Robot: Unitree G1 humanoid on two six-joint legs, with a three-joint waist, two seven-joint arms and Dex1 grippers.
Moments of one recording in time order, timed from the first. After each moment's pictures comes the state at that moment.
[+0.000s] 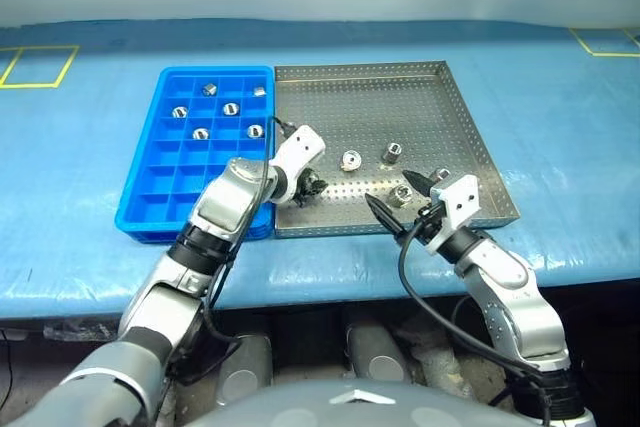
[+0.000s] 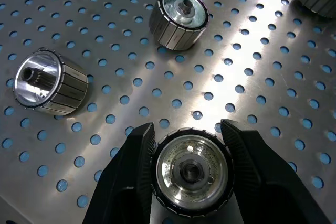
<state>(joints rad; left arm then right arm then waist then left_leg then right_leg) -0.60 0.21 -0.25 0.03 -0.08 0.96 -0.57 0.10 -0.35 -0.01 -0.40 0.30 0.29 0.50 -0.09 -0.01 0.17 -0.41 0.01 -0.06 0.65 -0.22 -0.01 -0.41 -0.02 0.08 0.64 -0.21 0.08</state>
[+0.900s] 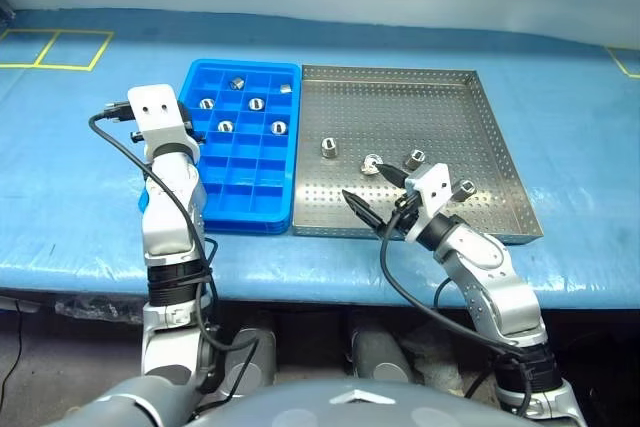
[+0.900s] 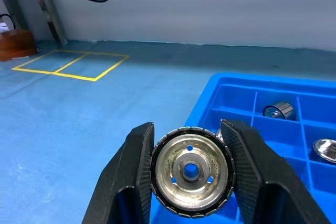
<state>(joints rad) -0.44 0.09 0.22 -0.06 0.11 0.53 0.23 -0.01 -0.33 0.07 -0.33 0.30 0.31 0.54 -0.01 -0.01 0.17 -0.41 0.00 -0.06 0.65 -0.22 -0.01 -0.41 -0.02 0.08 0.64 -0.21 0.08</state>
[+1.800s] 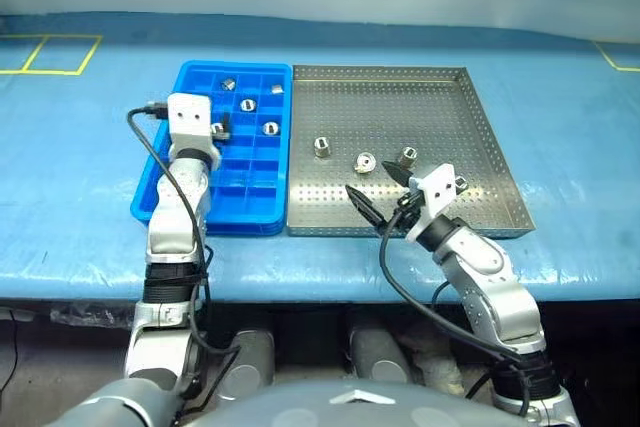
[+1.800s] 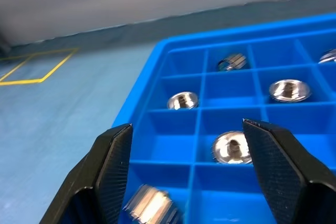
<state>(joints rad) -0.44 0.17 0.06 -0.05 0.01 0.47 -0.07 0.00 -0.30 0.06 -0.36 0.29 0.31 0.48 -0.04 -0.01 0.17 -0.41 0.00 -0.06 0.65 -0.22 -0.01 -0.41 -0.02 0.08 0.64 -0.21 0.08</state>
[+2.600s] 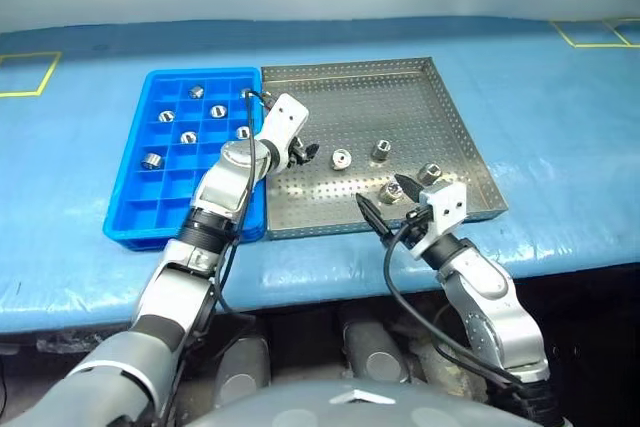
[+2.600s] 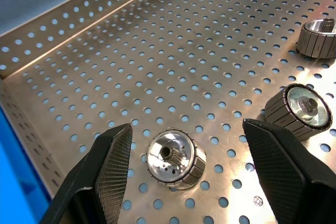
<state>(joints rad) -0.74 0.18 -0.20 0.40 -0.01 0.60 -0.44 0.15 -0.26 0.05 -0.43 0.27 0.28 0.39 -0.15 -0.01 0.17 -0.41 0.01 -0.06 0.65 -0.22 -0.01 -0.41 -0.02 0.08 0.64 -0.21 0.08</state>
